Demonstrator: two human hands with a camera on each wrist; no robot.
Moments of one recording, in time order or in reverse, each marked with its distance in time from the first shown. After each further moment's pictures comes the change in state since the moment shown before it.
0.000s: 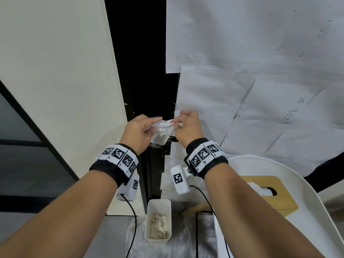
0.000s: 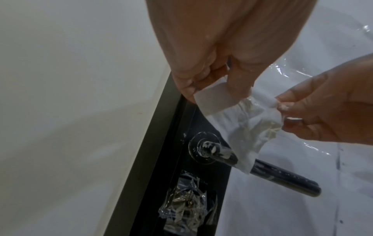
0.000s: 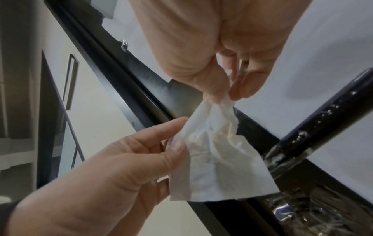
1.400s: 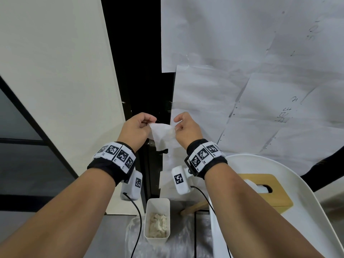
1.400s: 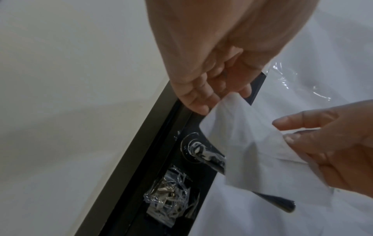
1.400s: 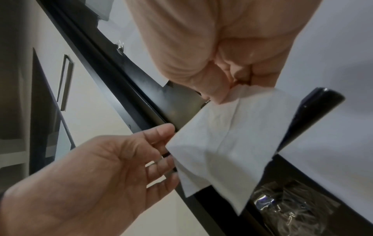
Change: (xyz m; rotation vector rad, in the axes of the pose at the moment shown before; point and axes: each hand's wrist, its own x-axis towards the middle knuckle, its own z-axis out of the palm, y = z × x) left_hand -0.006 0.019 -0.002 -0.255 0.015 -0.280; right_hand -0.009 0.016 -0.008 0.003 -0.036 -0.006
